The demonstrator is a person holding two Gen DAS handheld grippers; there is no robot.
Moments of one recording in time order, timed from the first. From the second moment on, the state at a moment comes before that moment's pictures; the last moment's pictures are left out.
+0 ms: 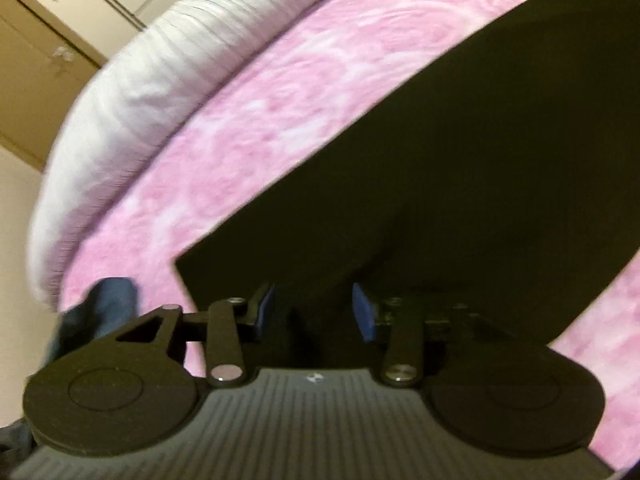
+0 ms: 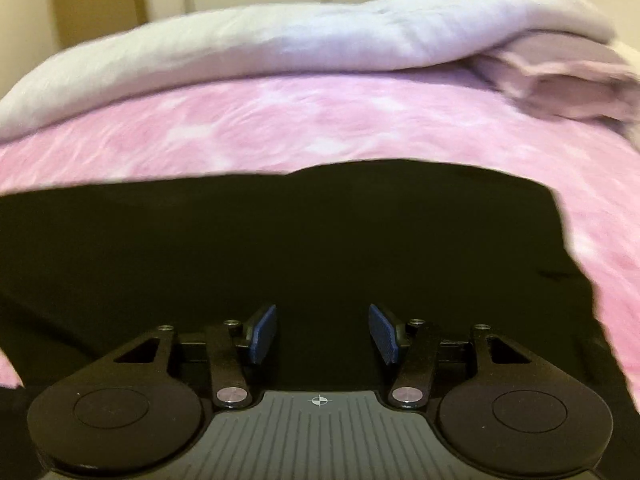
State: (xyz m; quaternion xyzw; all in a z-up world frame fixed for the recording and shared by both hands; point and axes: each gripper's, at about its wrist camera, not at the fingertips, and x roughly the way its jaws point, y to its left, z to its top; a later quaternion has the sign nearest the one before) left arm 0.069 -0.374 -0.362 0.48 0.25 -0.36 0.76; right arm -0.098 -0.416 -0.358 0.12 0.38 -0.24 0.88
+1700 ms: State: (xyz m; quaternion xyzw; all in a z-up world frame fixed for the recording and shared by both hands) left arm -0.295 -0.121 -0.399 0.69 0.14 -0.27 0.66; right arm -0.348 -0.245 -0.352 -0.05 0.42 -0.18 0.89
